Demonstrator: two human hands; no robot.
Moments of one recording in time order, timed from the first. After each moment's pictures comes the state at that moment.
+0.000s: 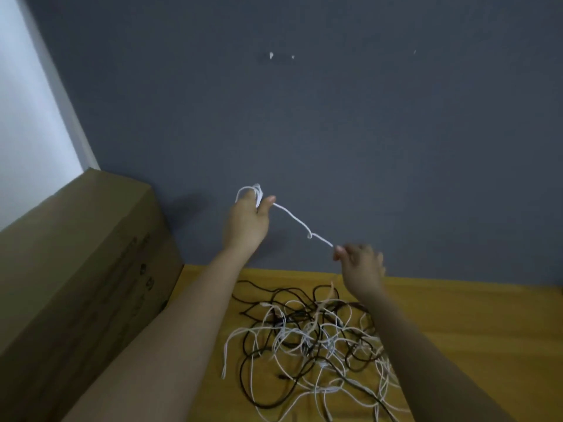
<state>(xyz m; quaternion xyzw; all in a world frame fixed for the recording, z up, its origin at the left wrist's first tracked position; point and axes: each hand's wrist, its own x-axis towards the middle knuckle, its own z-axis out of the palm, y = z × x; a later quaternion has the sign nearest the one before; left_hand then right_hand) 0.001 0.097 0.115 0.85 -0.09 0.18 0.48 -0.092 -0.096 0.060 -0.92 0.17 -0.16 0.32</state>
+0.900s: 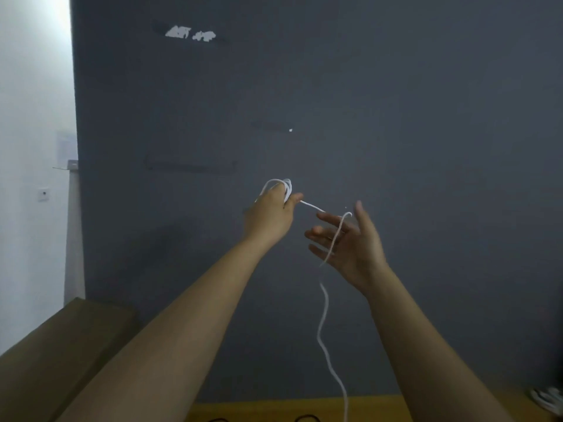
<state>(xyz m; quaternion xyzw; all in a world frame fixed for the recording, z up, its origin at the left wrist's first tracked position) -0.026 0.071 0.358 0.78 -0.29 0.30 0.47 -0.118 -0.064 0.328 -0.57 -0.06 -0.18 0.80</state>
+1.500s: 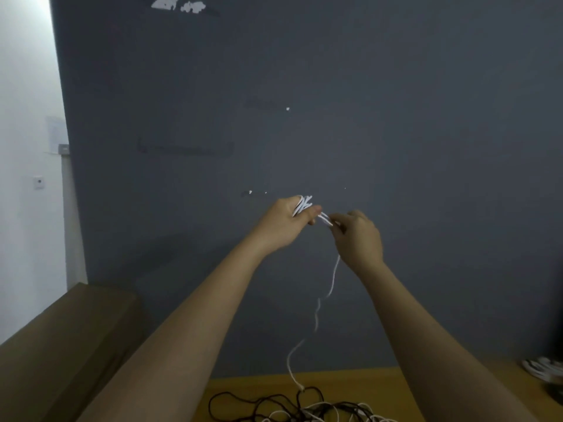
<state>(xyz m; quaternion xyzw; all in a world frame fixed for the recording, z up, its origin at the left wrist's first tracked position) -0.049 0.074 0.327 0.75 -0.41 0.13 0.50 -0.094 -0.088 0.293 -0.88 0.09 -0.44 0.14</state>
